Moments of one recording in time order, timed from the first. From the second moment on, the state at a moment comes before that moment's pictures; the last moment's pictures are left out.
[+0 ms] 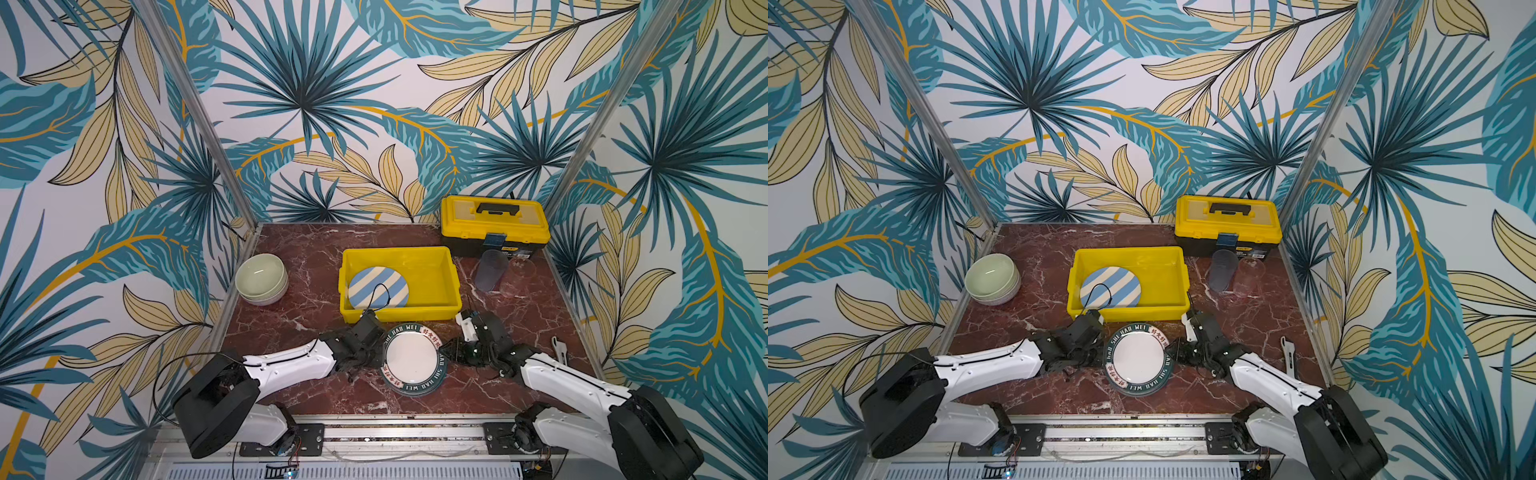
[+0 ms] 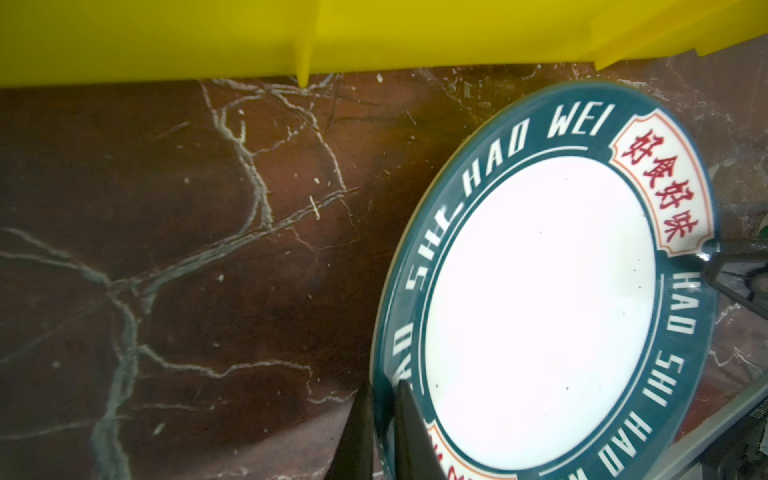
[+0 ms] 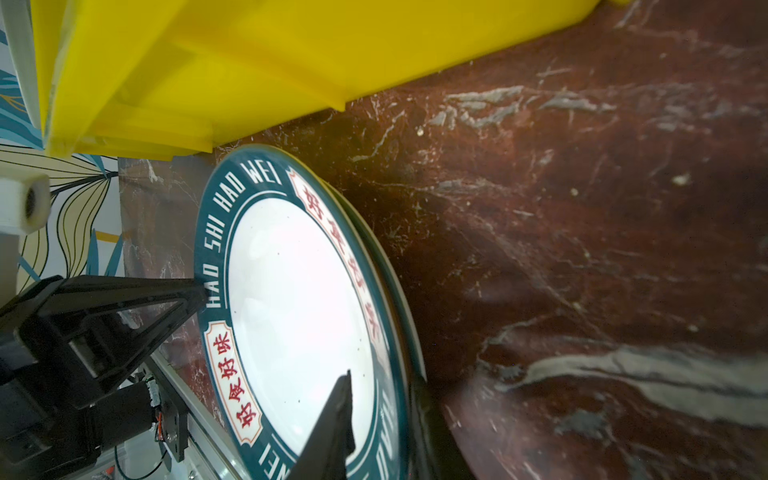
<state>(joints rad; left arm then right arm) -0.84 1.37 0.64 -0.29 0.01 -0.79 0.48 1.13 0.38 -0.10 -0.35 0.72</state>
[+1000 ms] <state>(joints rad) -0.85 1.39 0.65 -0.30 0.04 -0.75 0.49 1.06 0.42 -0.16 -0.44 0.67</state>
